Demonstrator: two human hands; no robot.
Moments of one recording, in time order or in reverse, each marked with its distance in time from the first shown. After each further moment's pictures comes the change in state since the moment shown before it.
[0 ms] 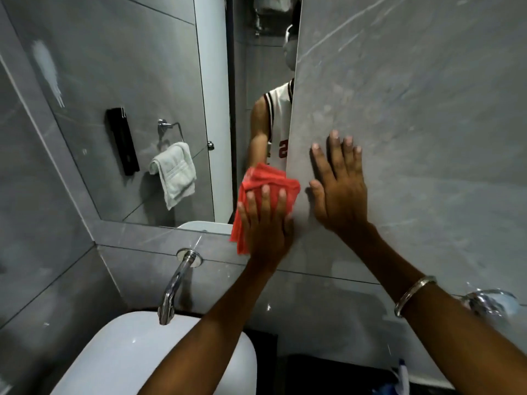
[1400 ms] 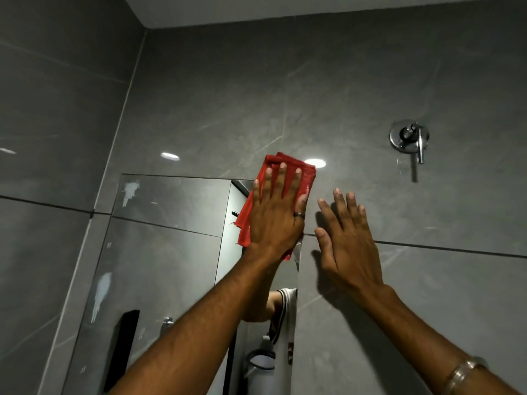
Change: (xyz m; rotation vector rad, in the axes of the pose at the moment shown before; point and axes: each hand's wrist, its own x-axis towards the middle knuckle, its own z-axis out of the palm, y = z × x) left_hand 0.456 0.067 -0.115 0.155 0.077 0.223; right_hand 0.288 0.036 -0.102 0.048 0.196 0.023
